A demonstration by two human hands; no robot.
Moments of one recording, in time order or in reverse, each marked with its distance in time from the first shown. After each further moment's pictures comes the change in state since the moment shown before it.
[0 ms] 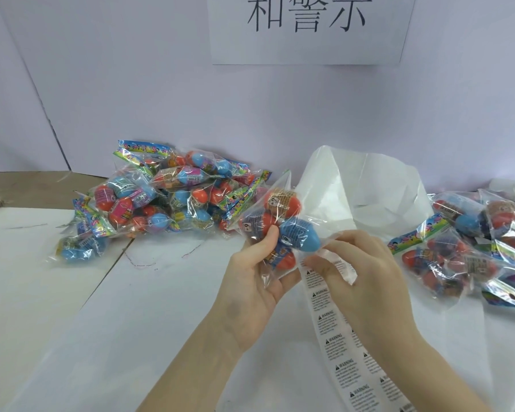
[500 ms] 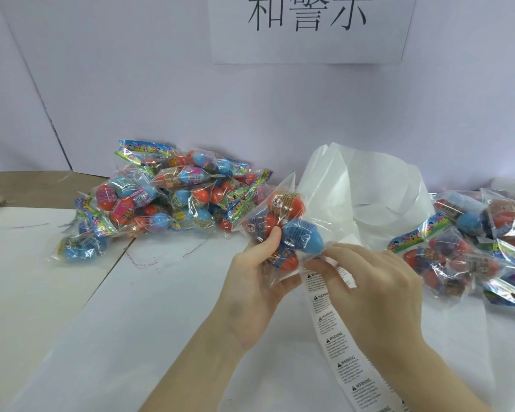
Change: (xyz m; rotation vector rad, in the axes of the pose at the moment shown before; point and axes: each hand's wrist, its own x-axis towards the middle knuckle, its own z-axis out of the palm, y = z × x) left_hand -0.001 -0.002 -0.003 0.133 -0.103 0.018; right_hand -0.004 0.002 0.000 -0.264 0.214 -0.249
